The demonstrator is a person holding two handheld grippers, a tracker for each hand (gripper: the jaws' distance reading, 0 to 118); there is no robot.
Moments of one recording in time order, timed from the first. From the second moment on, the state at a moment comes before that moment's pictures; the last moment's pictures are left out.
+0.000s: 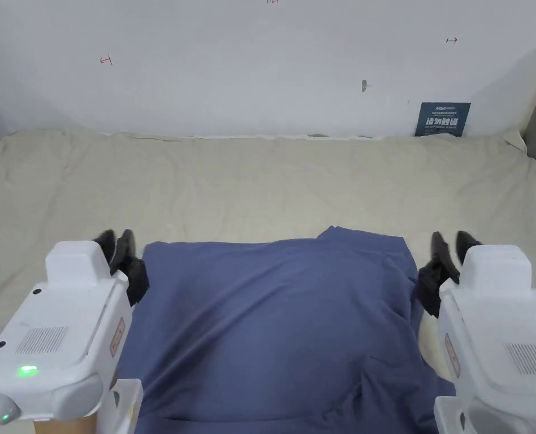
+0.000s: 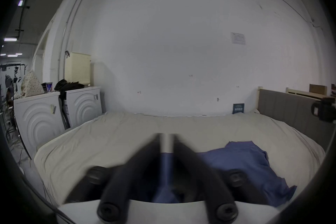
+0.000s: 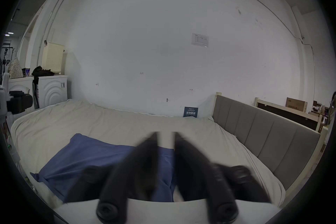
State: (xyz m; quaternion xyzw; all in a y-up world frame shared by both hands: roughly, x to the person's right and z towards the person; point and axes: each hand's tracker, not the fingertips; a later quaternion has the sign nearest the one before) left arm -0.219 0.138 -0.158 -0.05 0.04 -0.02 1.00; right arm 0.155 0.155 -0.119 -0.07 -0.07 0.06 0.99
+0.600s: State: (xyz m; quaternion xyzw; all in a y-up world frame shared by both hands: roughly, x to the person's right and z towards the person) left arm -0.285 0.061 -0.163 -0.32 0.00 0.02 0.95; right arm 0.164 0.143 -0.123 -0.09 -0.07 0.06 0.99
